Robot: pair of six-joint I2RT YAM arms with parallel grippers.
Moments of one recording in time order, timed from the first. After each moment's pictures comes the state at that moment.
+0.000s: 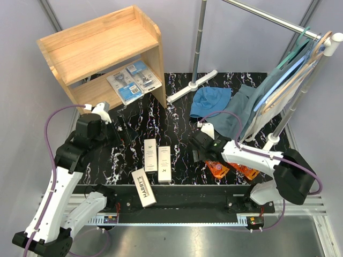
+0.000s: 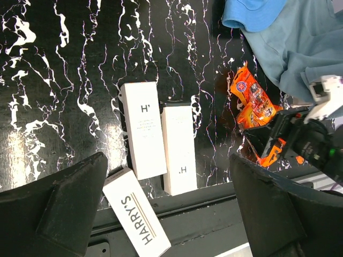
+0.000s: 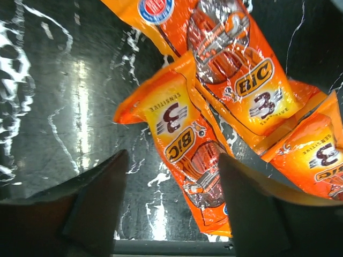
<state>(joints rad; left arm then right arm) -0.32 0.77 1.07 -0.92 0.11 -0.54 0.89 1.39 0.84 -0.60 0.42 0.69</state>
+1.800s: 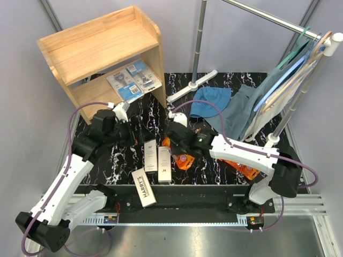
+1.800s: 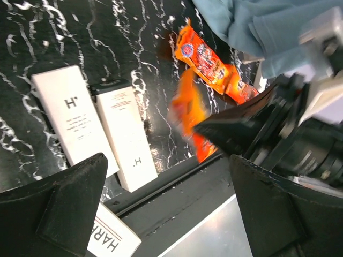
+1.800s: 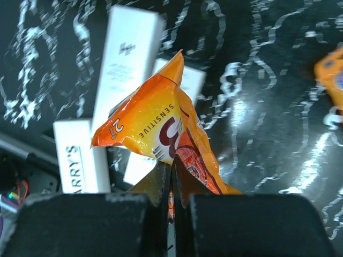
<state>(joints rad) -0.40 0.88 0.96 -0.71 0.36 -0.60 1.08 1.51 1.24 -0.61 0.31 0.72</state>
